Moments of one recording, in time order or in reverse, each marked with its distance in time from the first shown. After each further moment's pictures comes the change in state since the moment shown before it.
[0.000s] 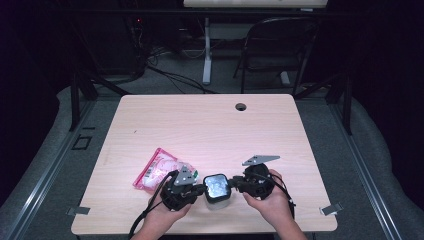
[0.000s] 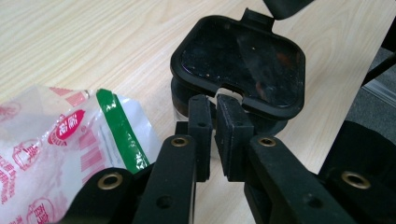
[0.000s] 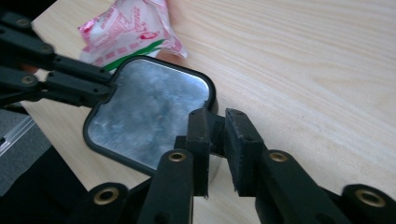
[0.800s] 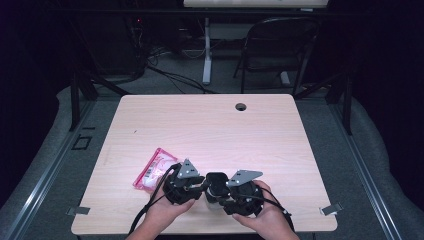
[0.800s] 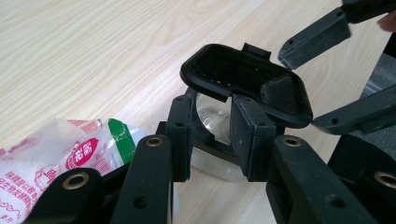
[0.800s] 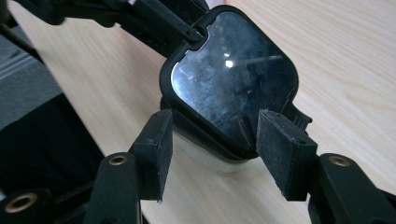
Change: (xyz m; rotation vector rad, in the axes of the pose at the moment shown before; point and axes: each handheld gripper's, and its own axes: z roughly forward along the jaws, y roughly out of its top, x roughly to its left) left arm -0.001 0.022 -0.006 -0.011 0.013 0.003; right arm 0.047 -0.012 -0.002 0.036 -0.022 -0.265
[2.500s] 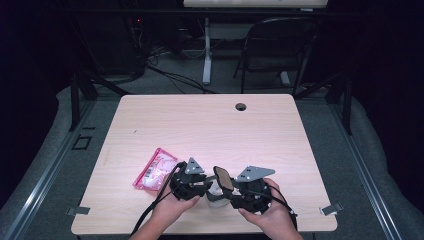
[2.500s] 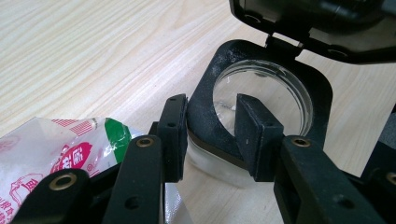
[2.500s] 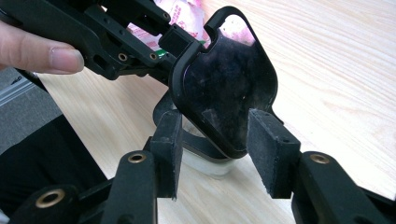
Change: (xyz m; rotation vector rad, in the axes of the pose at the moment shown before) left arm 0.011 -0.004 0.031 0.044 0.014 -0.034; right arm -0.011 -0.002 -0.016 -0.075 -0.014 0.058
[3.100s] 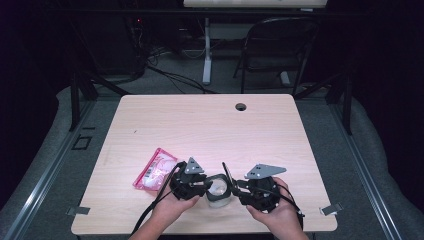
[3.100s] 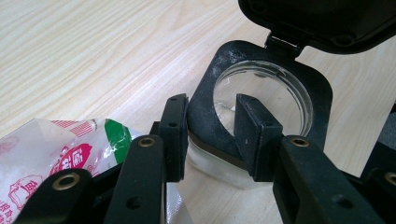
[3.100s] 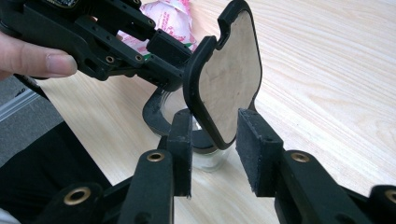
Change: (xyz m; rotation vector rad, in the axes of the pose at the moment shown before) left arm 0.001 0.000 0.000 -0.003 -0.004 0.000; right arm -0.013 -0.004 -0.014 -0.023 -0.001 0.048
